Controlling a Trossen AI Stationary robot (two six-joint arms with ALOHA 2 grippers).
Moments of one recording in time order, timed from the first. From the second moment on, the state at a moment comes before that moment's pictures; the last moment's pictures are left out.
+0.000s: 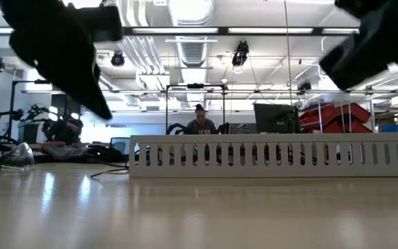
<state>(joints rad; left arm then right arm) -0.49 1.51 0.91 -0.55 -0.52 -0.74 0.54 1.29 0.49 0.14 0.26 0.36</state>
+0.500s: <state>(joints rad) -0.50 1.01 0.82 -0.41 -0.65 -0.68 0.54 0.97 0.82 -0.32 0.58 0.05</state>
